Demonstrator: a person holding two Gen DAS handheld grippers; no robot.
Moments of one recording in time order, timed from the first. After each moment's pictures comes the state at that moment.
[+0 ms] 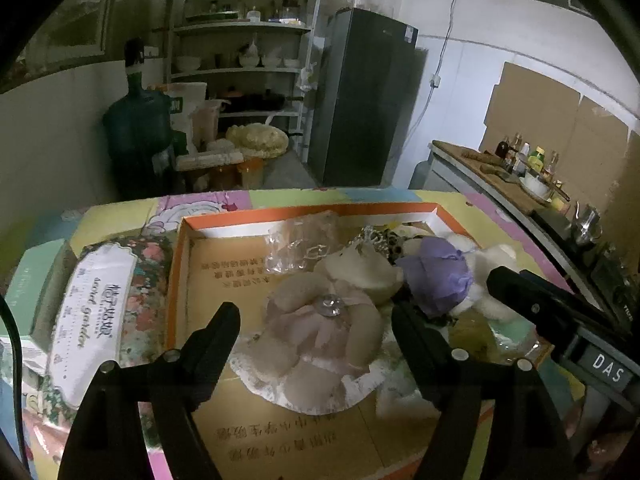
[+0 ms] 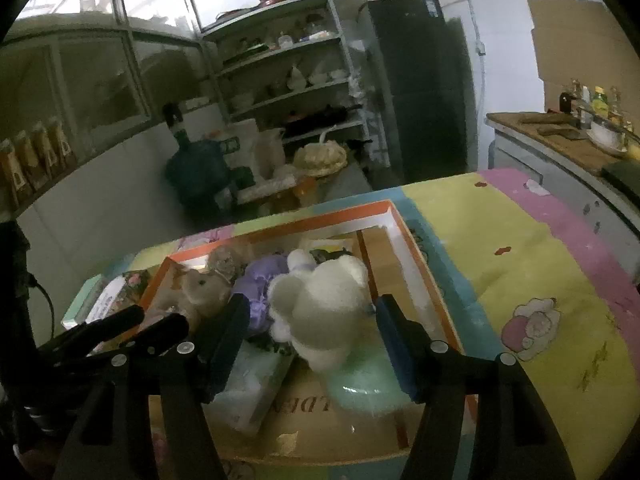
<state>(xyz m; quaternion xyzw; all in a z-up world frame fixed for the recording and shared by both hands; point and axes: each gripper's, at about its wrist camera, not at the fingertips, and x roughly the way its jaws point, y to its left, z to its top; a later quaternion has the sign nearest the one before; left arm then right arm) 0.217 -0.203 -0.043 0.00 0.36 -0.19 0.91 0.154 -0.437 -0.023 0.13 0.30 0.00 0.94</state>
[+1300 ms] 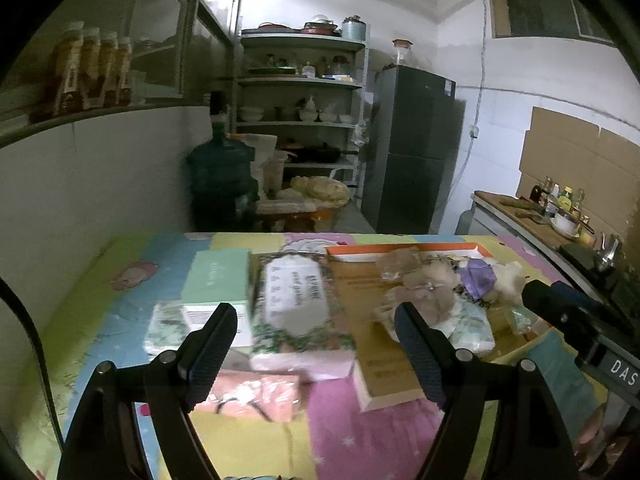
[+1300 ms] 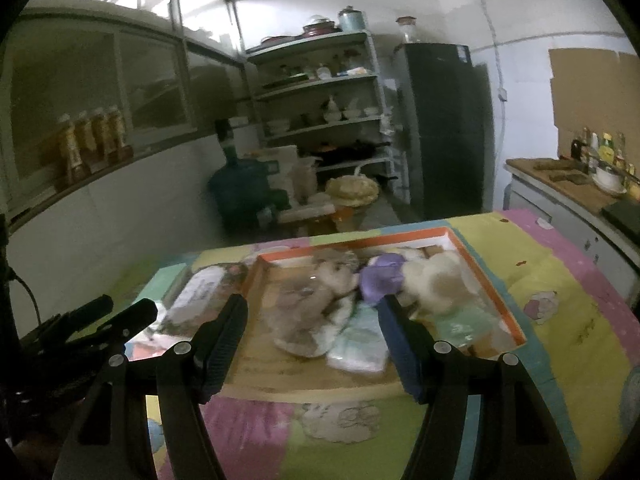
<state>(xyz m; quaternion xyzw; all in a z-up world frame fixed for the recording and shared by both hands) 0.119 -0.081 0.012 0.00 0.27 -0.10 0.96 0.072 -0.325 0.026 0.09 0.25 0.03 0.96</state>
